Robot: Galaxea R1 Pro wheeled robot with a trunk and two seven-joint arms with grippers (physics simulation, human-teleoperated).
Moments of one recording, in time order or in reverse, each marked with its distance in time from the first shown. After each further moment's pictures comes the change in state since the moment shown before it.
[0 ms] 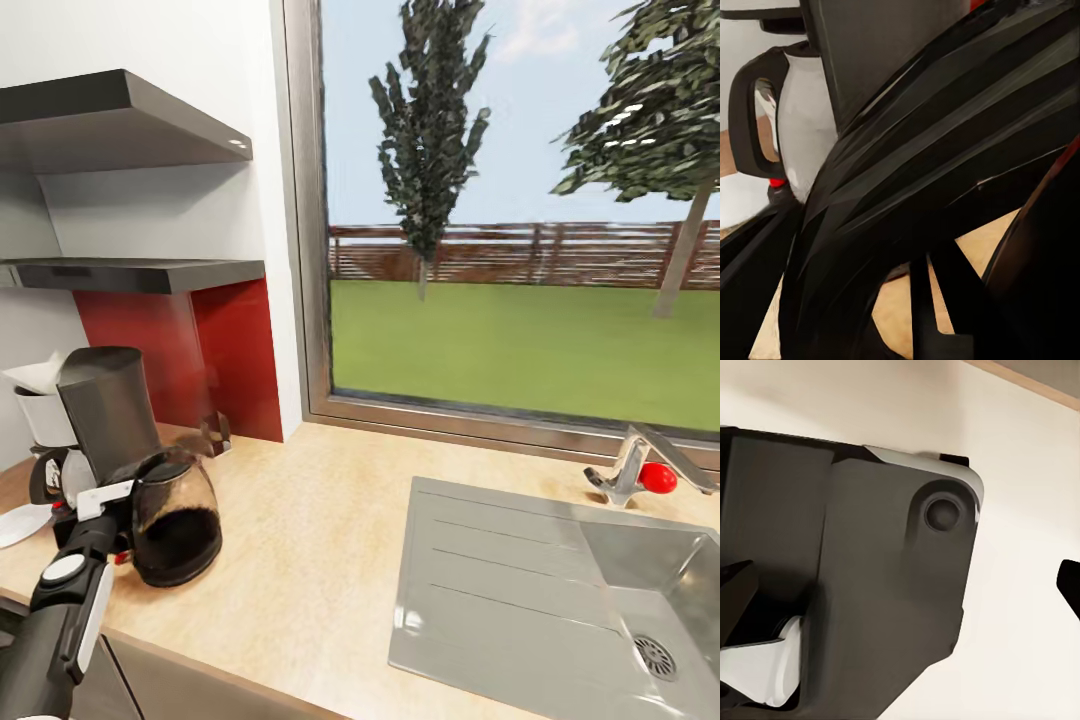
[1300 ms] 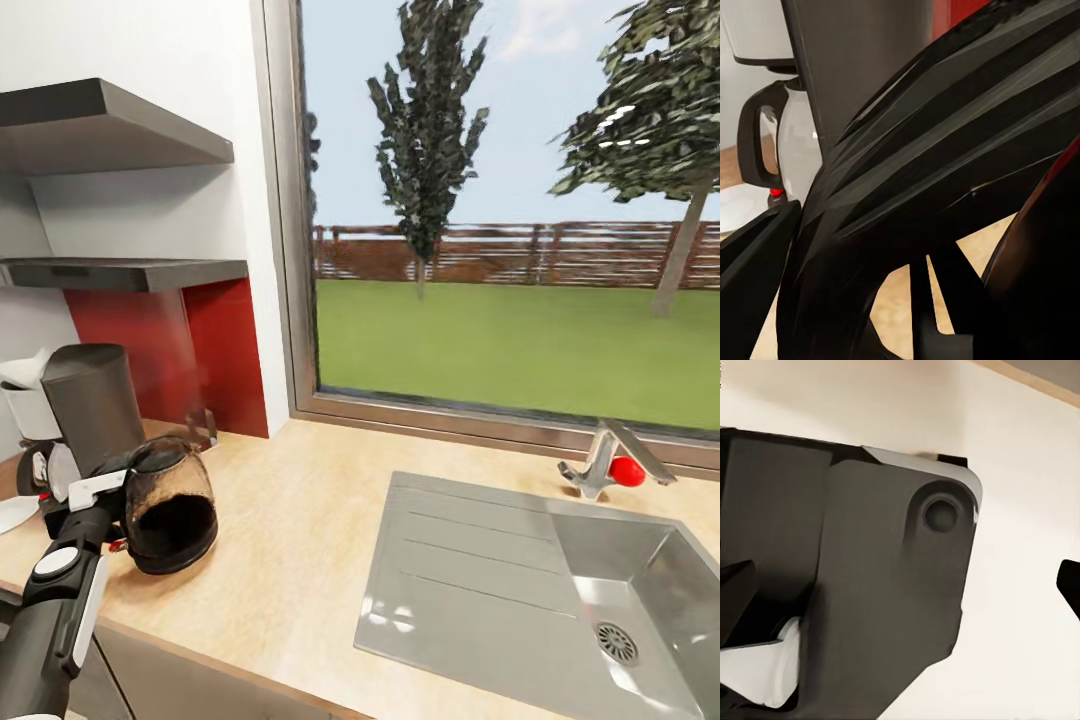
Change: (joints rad) left arm -0.002 0.000 0.004 -0.063 -0.001 0.005 0.007; right arm -0.001 -0.001 0.000 0.001 0.000 -0.001 0.000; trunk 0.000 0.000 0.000
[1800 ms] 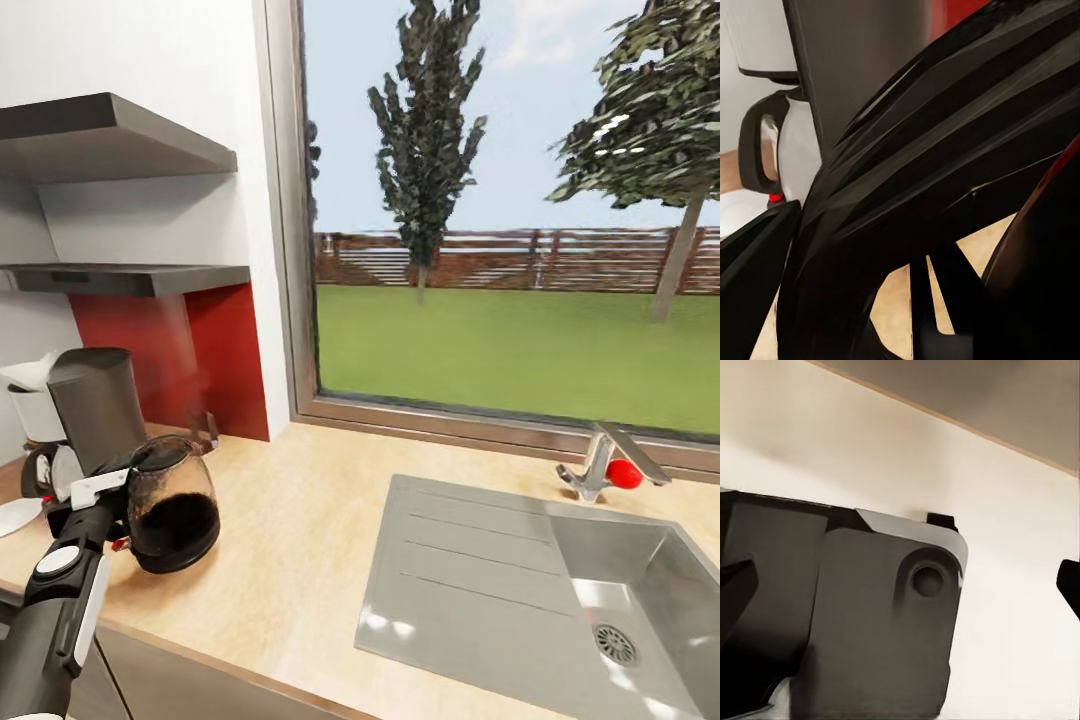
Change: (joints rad) left arm -0.001 -0.001 -0.007 -0.003 0.007 0.003 -0.001; right arm -0.073 -0.002 0.000 0.001 0.000 -0.013 0.000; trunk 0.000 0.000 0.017
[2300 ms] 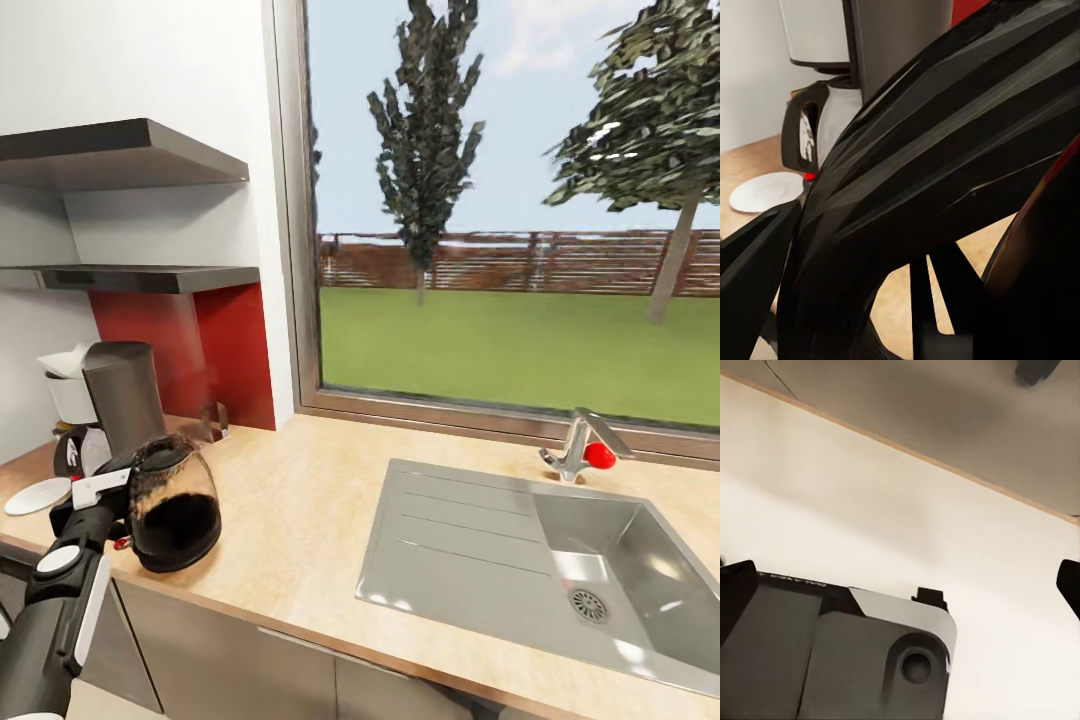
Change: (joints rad) left arm -0.001 0.000 0.000 0.000 0.000 0.001 -0.012; right arm -0.074 0.000 0.001 -0.001 0.000 -0.084 -0.003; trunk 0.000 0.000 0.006
